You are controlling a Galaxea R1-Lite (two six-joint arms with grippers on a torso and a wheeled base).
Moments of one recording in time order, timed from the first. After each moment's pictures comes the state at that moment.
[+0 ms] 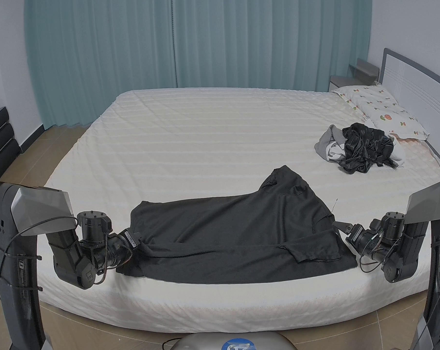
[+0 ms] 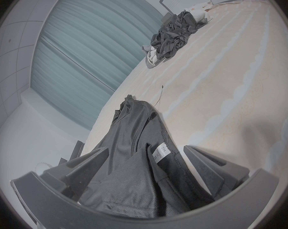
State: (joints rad) left arm -0.11 2.38 -0.62 -1.26 -0.08 -0.67; right arm -0.08 2.49 -0.55 -1.55 0.38 0.71
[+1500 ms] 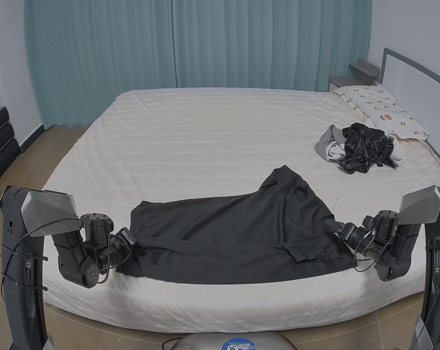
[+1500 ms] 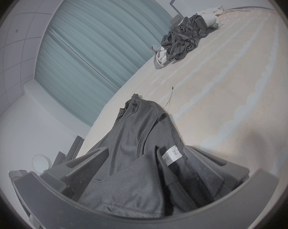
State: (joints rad) left arm -0.09 2.45 -0.68 -1.26 -0.01 -0.77; right arm -0.04 2.54 -0.64 -1.55 0.35 0.62
